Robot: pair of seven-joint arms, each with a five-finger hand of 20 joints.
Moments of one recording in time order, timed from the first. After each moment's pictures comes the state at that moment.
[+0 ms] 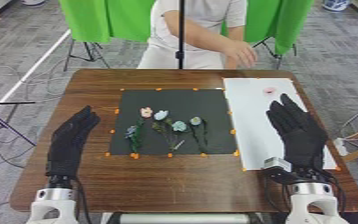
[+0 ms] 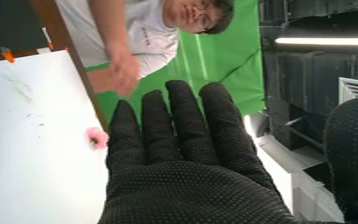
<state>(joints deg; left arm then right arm) 122.1 -83.8 -100.9 -116.0 62.9 -7.8 14.6 -123.4 -78.7 94.2 -121.6 -63.3 4.2 -14.7</state>
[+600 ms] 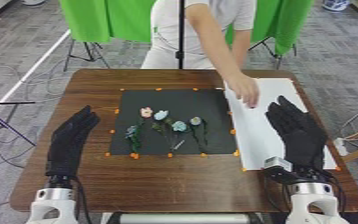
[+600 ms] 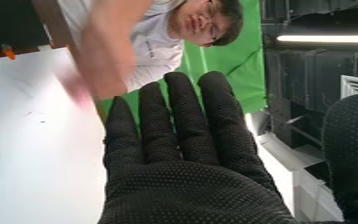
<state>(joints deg) 122.0 -83.8 -101.0 -116.0 62.9 -7.8 14.5 -123.4 -78.8 94.4 -121.6 -63.1 4.5 -14.3</state>
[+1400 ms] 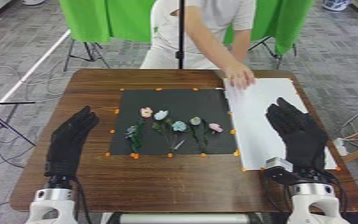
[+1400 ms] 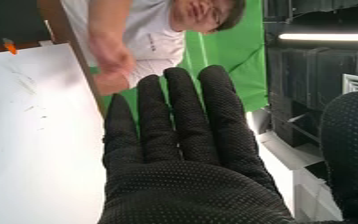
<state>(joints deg) 122.1 -83.6 -101.2 -115.9 62.8 -7.8 14.6 -123.8 -78.8 94.7 -121.9 -63.1 4.8 -14.0</state>
